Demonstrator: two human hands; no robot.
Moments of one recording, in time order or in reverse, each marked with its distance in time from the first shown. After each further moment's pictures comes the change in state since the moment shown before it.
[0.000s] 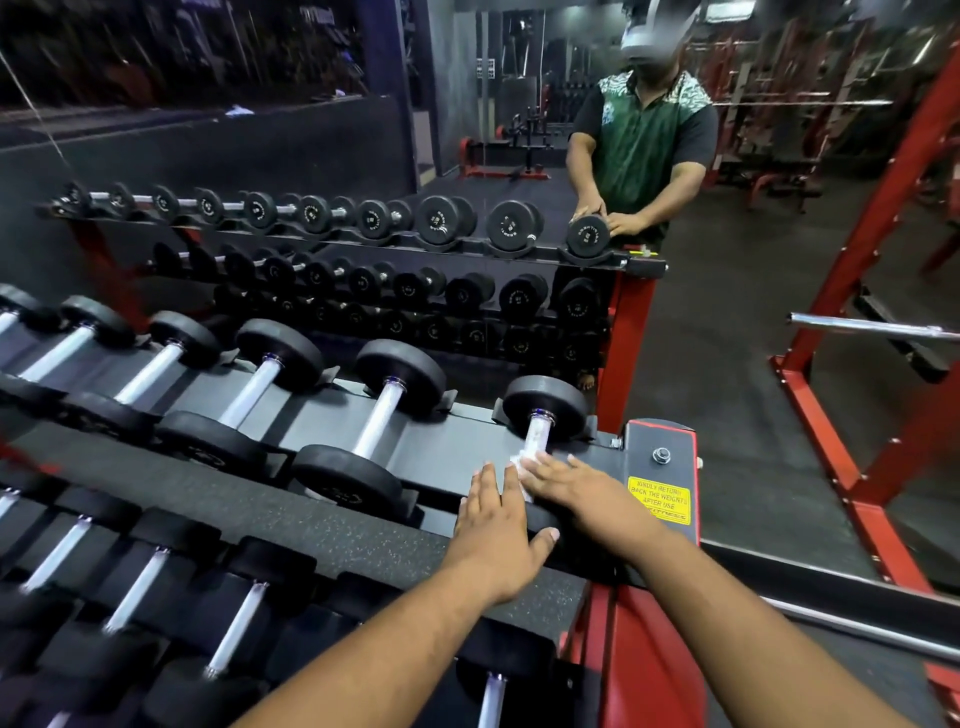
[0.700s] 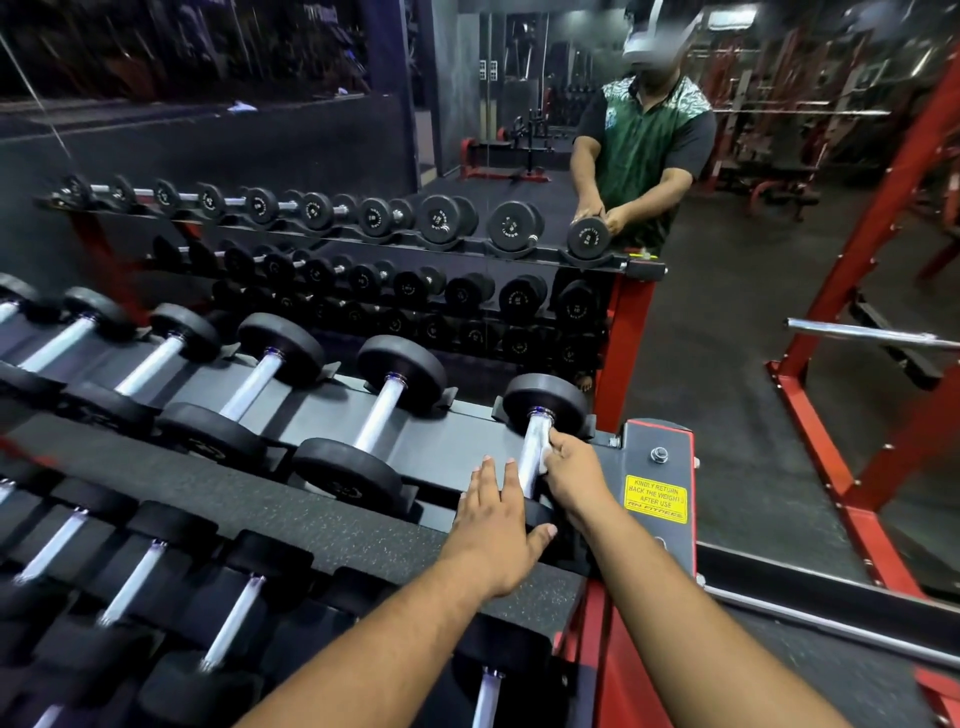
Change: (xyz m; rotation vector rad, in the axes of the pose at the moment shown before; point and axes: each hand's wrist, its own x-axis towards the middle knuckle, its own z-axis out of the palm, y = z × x) left_hand 0.001 -0.003 0.000 0.034 0.003 0.015; right_hand 0.050 -0.028 0.011 1.001 0.428 0.743
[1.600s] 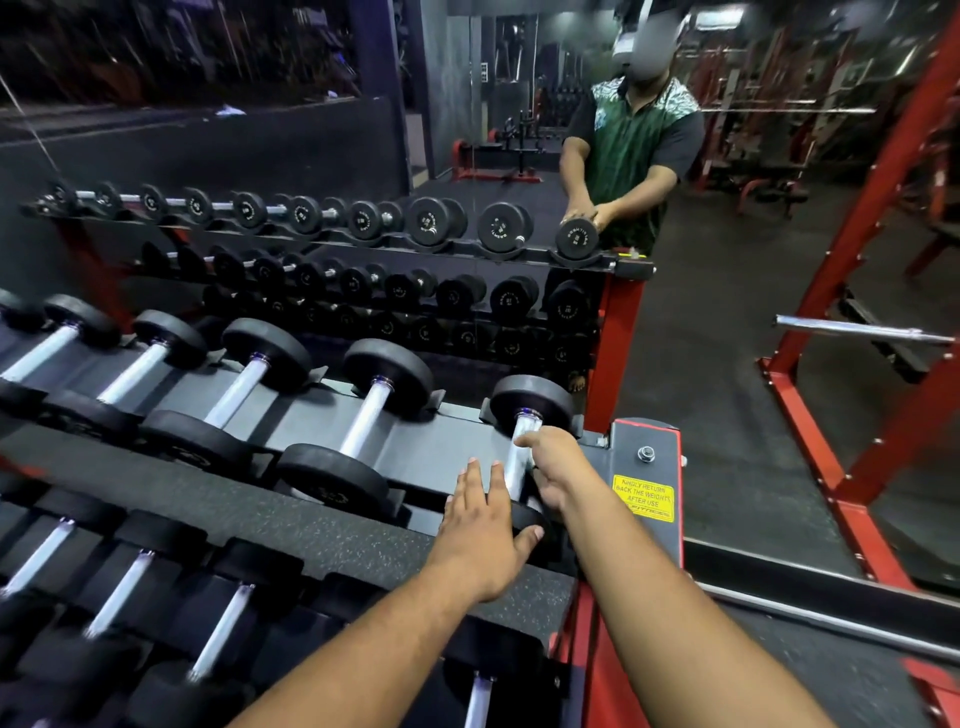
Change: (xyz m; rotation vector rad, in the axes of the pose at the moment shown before) left_hand 0.002 0.001 0.005 0.006 0.024 -0.012; right_hand -0.002 -0.045 0.002 0.347 -0.017 0.276
